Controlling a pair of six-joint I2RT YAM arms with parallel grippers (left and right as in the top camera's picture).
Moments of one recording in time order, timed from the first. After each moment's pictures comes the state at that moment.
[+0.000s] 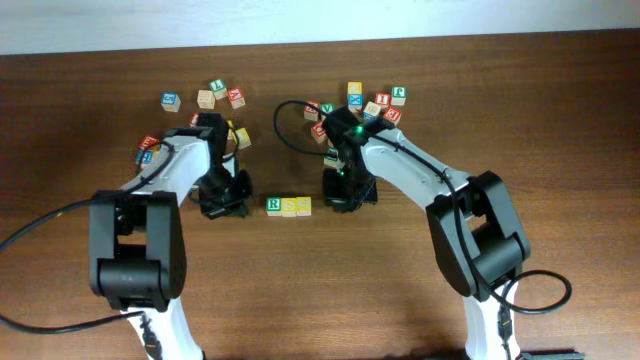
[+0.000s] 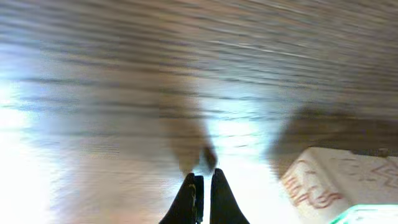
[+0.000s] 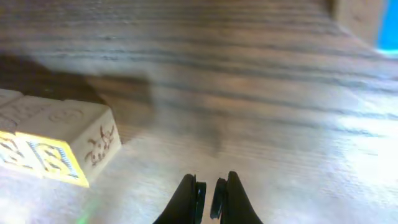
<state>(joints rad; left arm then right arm) -0.09 2.05 1.37 -1.01 0.21 -0.34 0.49 2.13 1.58 -1.01 -0.29 0.52</state>
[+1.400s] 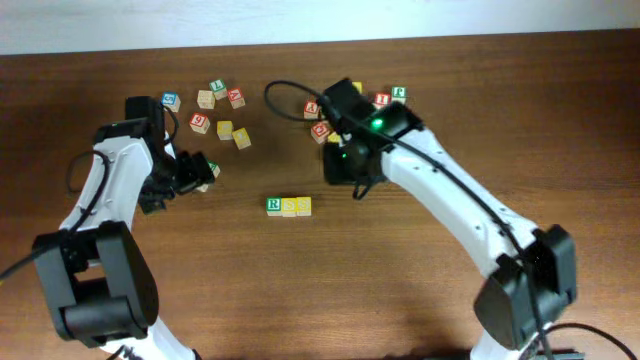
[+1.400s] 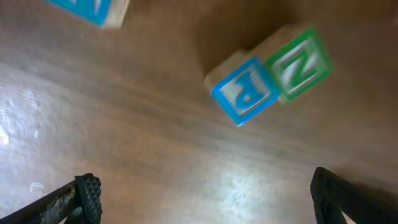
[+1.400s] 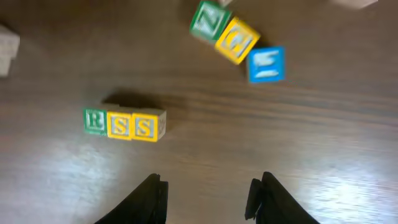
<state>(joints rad) 0.11 1.88 1.40 -1.00 0.04 -0.33 0.55 1.85 1.68 -1.11 -0.02 0.55</state>
